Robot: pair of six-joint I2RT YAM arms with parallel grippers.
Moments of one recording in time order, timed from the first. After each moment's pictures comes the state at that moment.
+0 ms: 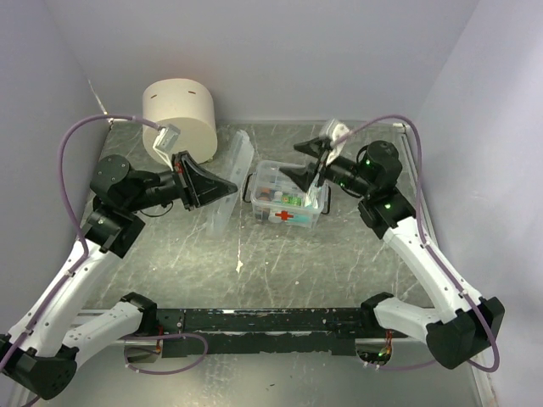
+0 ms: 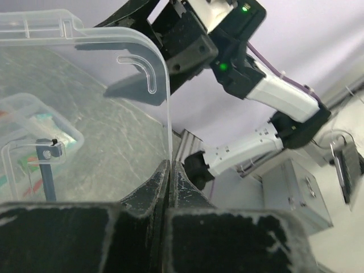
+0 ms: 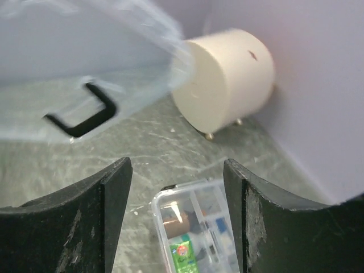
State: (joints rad) left arm -0.45 0.91 1.02 0.06 0.78 -0.68; right arm 0.42 1.11 1.08 0.06 -0.56 -0.08
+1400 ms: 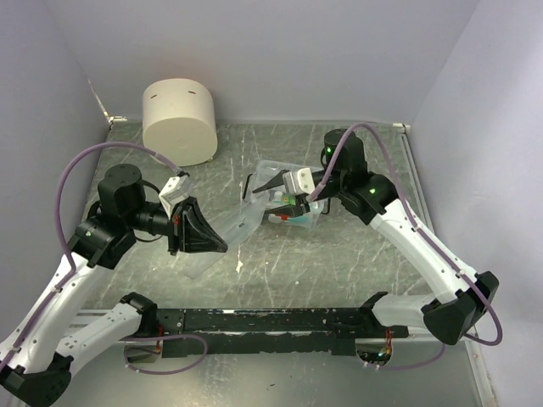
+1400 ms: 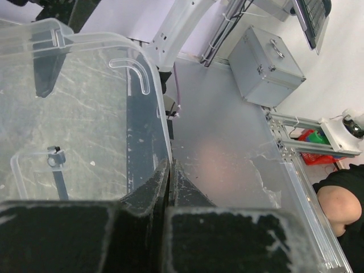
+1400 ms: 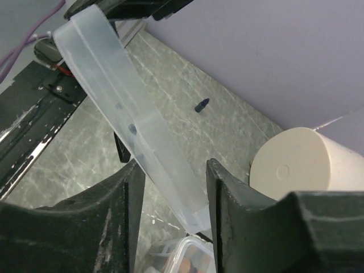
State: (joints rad) left arm -0.49 0.83 1.04 -0.41 1.24 -0.15; right arm 0.64 1.24 1.32 -0.42 -1.12 -0.88
